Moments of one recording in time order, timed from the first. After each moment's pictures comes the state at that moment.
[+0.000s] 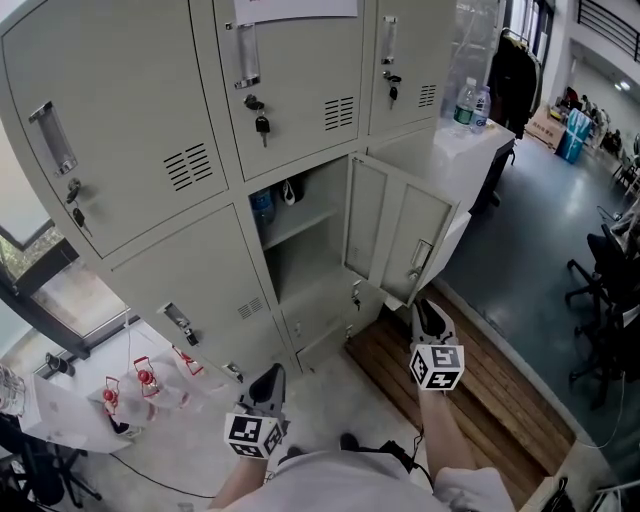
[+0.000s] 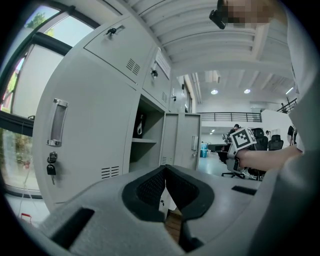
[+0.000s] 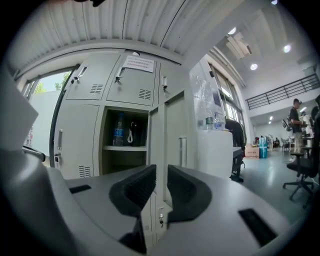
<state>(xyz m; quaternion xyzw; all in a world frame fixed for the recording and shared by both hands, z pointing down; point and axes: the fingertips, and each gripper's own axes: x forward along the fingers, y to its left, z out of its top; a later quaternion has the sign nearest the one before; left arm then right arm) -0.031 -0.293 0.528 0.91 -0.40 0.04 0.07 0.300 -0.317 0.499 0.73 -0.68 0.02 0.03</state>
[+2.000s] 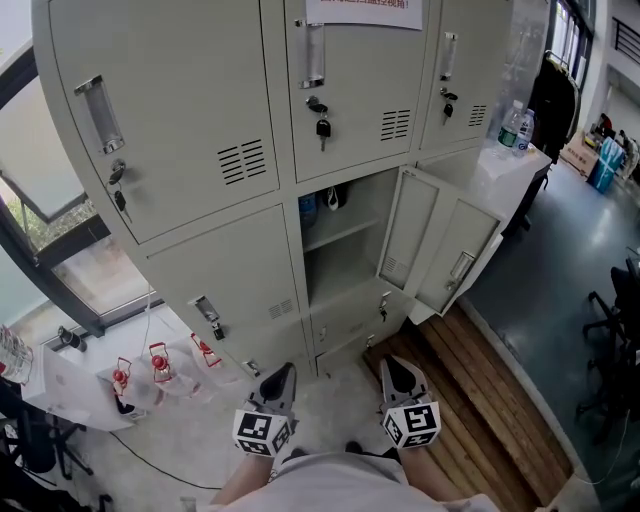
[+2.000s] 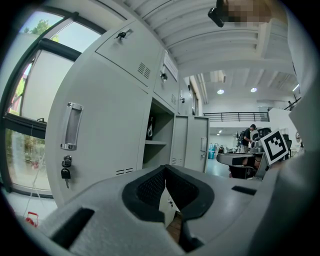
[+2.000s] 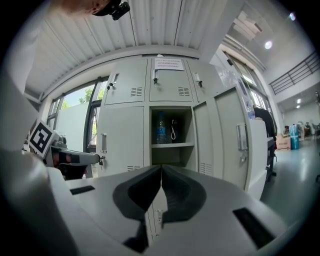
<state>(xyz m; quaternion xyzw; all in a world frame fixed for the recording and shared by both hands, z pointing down) -0.063 -0.311 0.526 0.89 -0.44 0.03 0.07 0.135 -0.289 0.523 0.62 -0.79 0.04 0.01</state>
